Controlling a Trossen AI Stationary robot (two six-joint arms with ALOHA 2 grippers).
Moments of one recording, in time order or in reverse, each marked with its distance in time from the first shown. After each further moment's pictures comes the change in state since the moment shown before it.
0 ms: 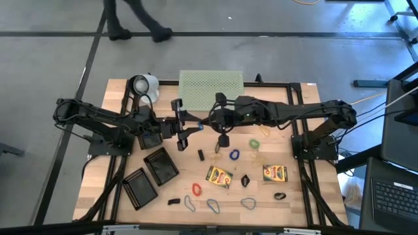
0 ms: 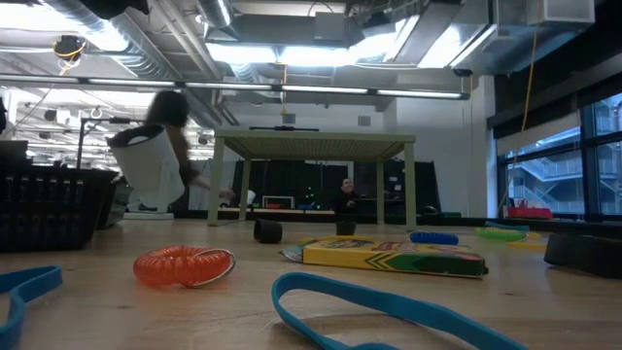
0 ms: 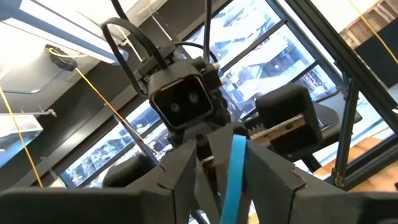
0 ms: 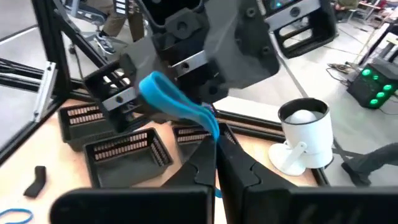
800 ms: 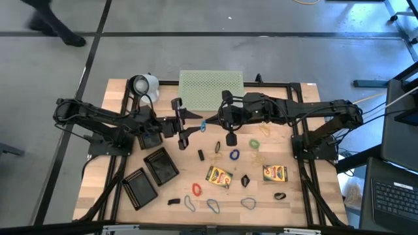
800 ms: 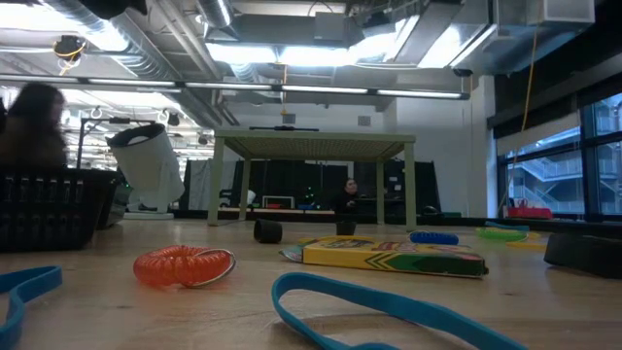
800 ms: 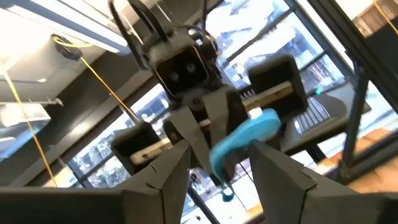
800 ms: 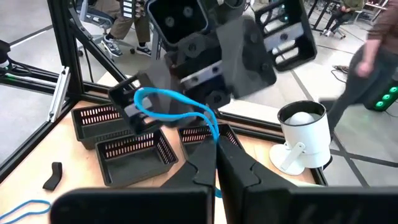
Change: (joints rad) left arm 0.000 0.000 0.000 -0.002 -0.049 0.000; right arm 0.000 -0.075 0.000 -0.076 -0.026 0.003
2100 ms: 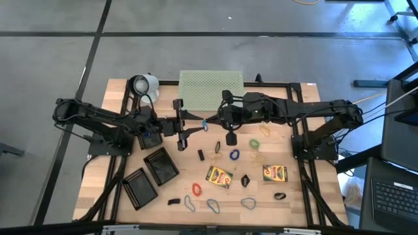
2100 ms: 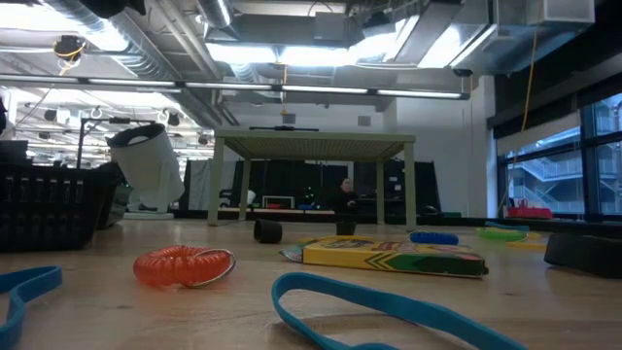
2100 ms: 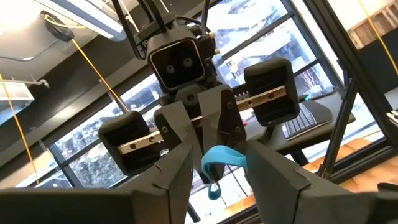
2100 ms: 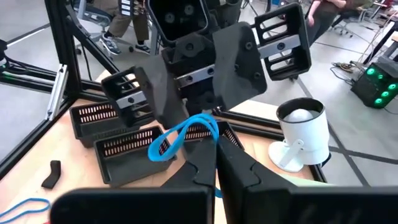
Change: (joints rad) left arm -0.004 -0.007 0.000 -0.048 0.000 -0.105; right arm 0.000 0.000 0.000 -0.009 0.003 0.003
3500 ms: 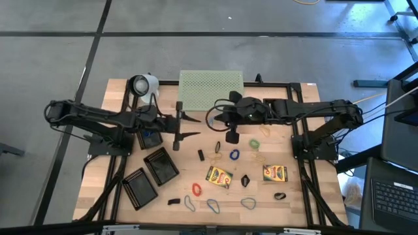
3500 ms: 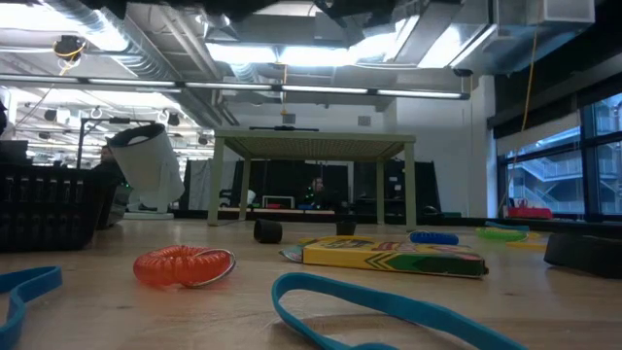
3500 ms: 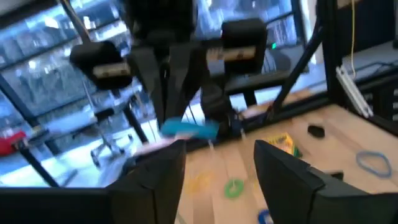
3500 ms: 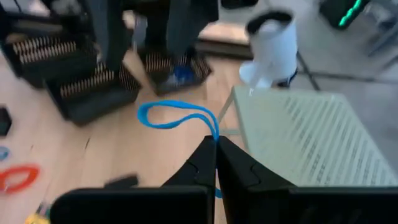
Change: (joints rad) left arm 0.029 -0.107 0.000 -0.419 0.009 -0.231; right arm 0.000 0.000 0.000 -0.259 0.206 0.093
